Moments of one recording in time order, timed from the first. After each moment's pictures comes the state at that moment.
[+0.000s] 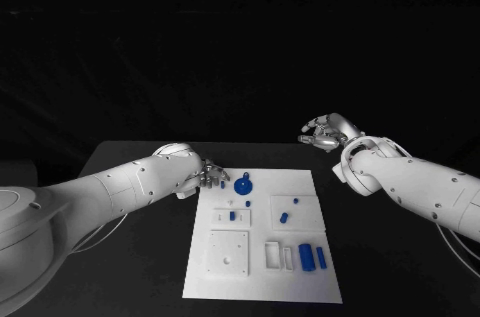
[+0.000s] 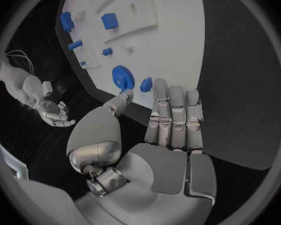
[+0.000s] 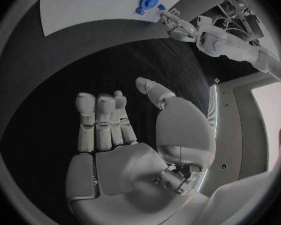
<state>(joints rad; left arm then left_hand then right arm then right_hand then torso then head) 1.29 -0.43 -0.13 0.86 -1.05 0.03 -0.41 0.72 -0.16 0.62 -0.04 0.05 1.02 0.09 0.24 0.81 1.22 -0.02 0.74 0.47 1.00 -0.08 1.23 0.45 0.02 0.78 -0.09 0.80 1.31 1.27 -0.60 0.00 1.09 -1.05 -0.51 -0.03 0.98 -0.24 0.60 -0.13 0.41 0.86 0.14 0.27 0.46 1.04 0.03 1.11 0.95 1.27 -0.08 1.13 0.94 0.16 1.07 -0.07 1.38 0.61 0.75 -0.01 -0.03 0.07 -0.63</state>
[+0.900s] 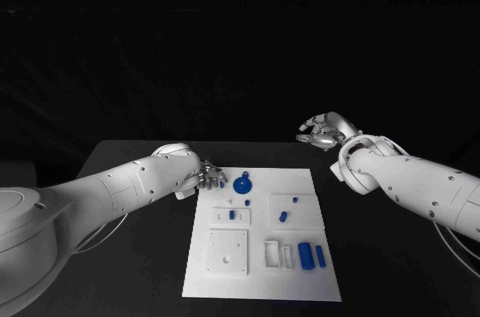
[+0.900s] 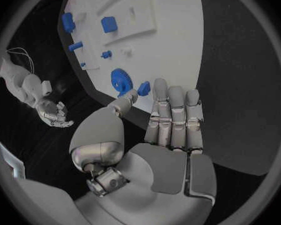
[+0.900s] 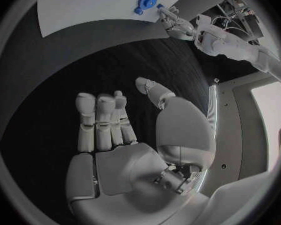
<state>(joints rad) 1.28 -0.41 -0.13 0.82 -1.02 0.07 -0.40 0.75 -0.09 0.62 -0.12 0.05 1.02 0.09 0.24 0.80 1.22 -0.02 0.74 0.48 1.00 -0.08 1.24 0.44 0.02 0.78 -0.09 0.80 1.31 1.27 -0.59 0.00 1.08 -1.05 -0.51 -0.03 0.98 -0.24 0.60 -0.13 0.41 0.86 0.14 0.27 0.46 1.04 0.03 1.11 0.95 1.27 -0.08 1.13 0.94 0.16 1.07 -0.07 1.38 0.61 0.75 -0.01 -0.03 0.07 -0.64</state>
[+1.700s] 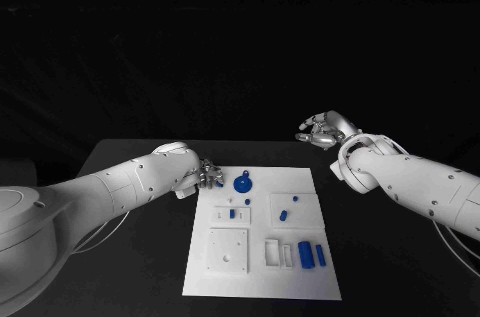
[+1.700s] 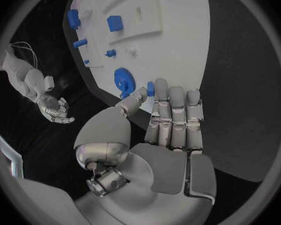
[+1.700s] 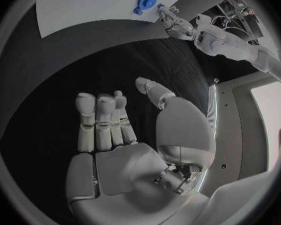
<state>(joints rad) 1.28 -0.42 -0.13 0.81 -0.97 0.08 -0.38 0.86 0.04 0.66 -0.25 0.05 1.05 0.07 0.26 0.80 1.23 -0.03 0.74 0.48 1.01 -0.08 1.26 0.43 0.00 0.78 -0.09 0.80 1.31 1.27 -0.59 0.00 1.08 -1.05 -0.51 -0.03 0.98 -0.24 0.60 -0.13 0.41 0.86 0.14 0.27 0.46 1.04 0.03 1.11 0.95 1.27 -0.08 1.13 0.94 0.16 1.08 -0.07 1.38 0.61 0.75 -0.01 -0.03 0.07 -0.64</state>
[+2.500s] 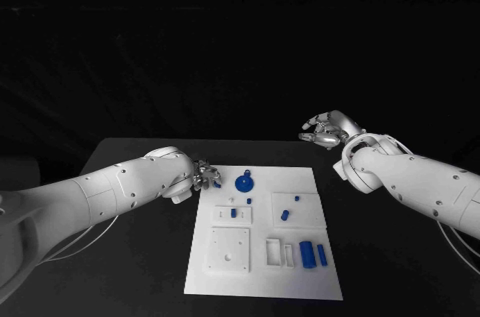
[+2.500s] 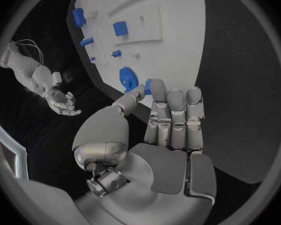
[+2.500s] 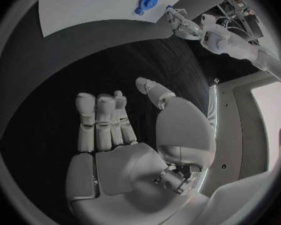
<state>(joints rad) 1.28 -0.56 -0.13 1.03 -0.94 -0.05 -0.39 0.87 0.00 0.66 -0.27 0.23 1.14 0.06 0.28 0.79 1.36 -0.05 0.79 0.50 1.10 -0.11 1.32 0.44 0.00 0.89 -0.12 0.84 1.31 1.27 -0.60 0.00 1.08 -1.05 -0.50 -0.03 0.98 -0.24 0.60 -0.13 0.41 0.86 0.14 0.27 0.46 1.04 0.03 1.11 0.95 1.27 -0.08 1.13 0.94 0.16 1.08 -0.07 1.38 0.61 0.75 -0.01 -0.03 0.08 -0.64</state>
